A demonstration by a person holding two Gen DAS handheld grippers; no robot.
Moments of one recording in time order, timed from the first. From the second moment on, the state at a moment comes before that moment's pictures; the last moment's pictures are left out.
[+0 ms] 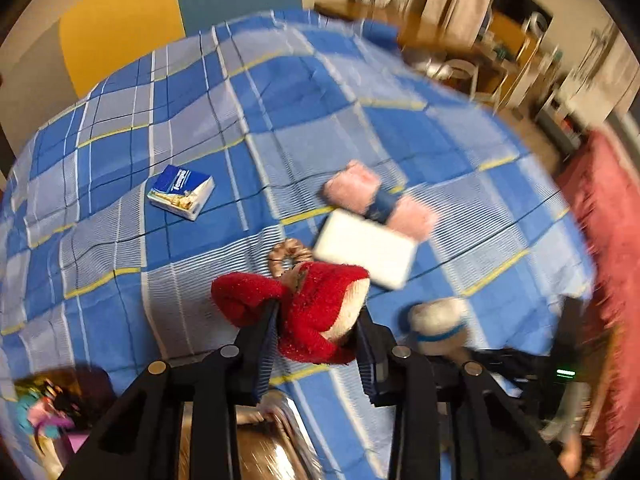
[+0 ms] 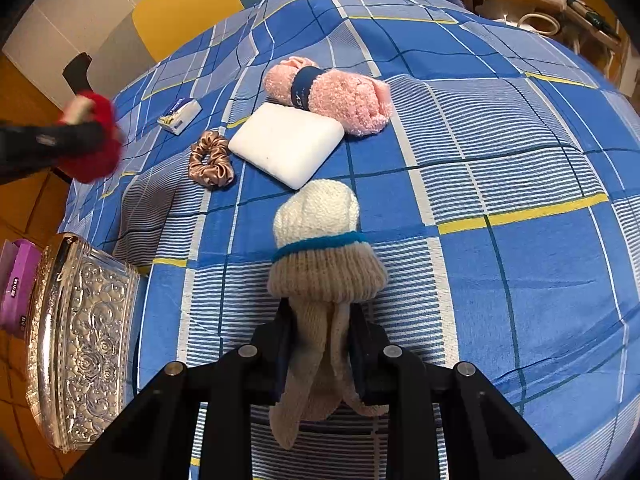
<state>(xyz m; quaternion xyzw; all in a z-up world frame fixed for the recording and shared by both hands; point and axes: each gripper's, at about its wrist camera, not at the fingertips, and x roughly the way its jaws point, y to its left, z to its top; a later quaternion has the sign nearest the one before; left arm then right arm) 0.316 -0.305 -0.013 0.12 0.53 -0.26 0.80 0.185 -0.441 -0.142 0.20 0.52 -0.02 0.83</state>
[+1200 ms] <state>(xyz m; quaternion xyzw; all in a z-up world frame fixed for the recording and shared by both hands) 0.210 0.045 0.022 -0.17 0.45 -0.18 0.86 0.161 -0.457 -0.104 0.17 0.43 -0.08 0.88</state>
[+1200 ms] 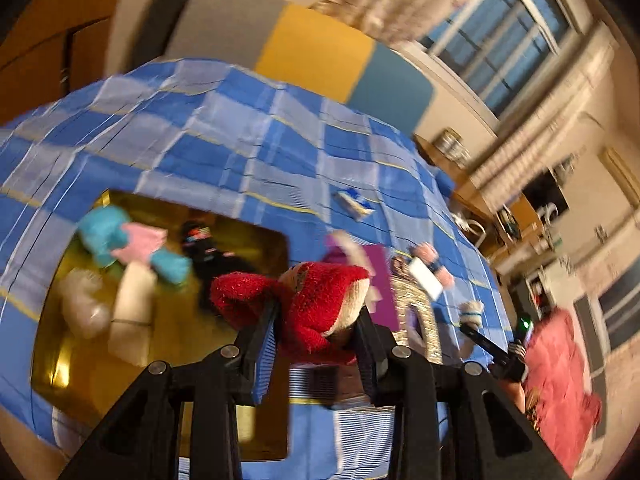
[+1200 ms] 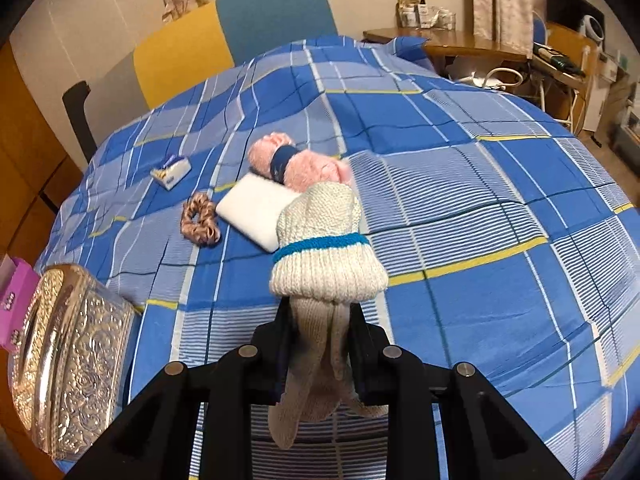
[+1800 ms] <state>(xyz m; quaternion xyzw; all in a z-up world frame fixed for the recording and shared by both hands) 0.254 0.081 -0.089 -0.16 0.50 -0.10 0.85 0.131 -0.440 -0.079 0.16 0.36 -0.10 0.91</state>
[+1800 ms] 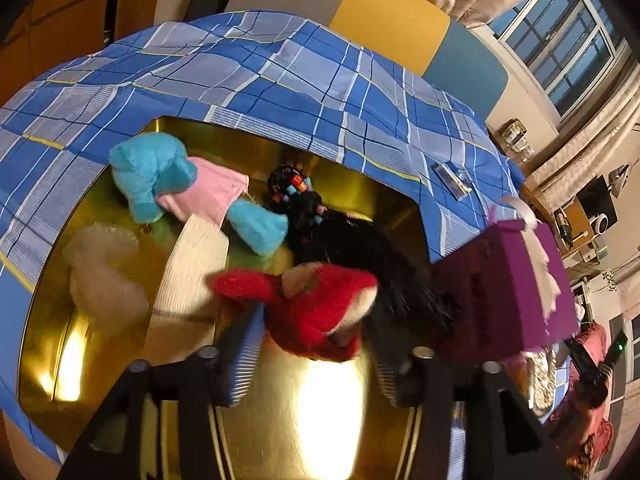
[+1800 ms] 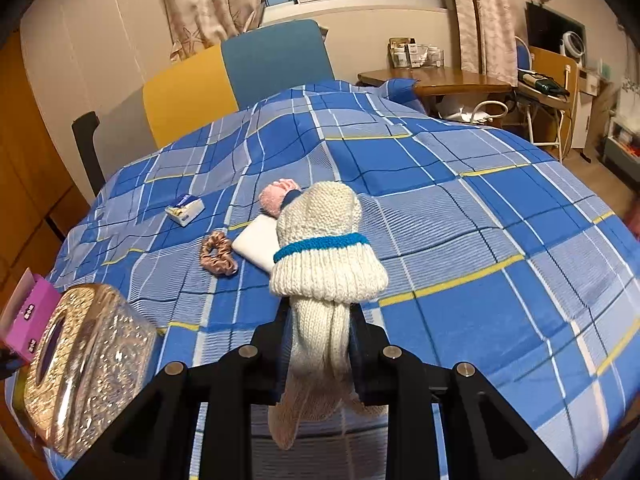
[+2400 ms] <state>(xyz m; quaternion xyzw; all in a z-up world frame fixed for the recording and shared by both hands) 0.197 0.135 -0.054 -0.20 0.42 -0.08 0.88 0.118 -0.320 0.019 0.09 0.29 -0.03 0.95</state>
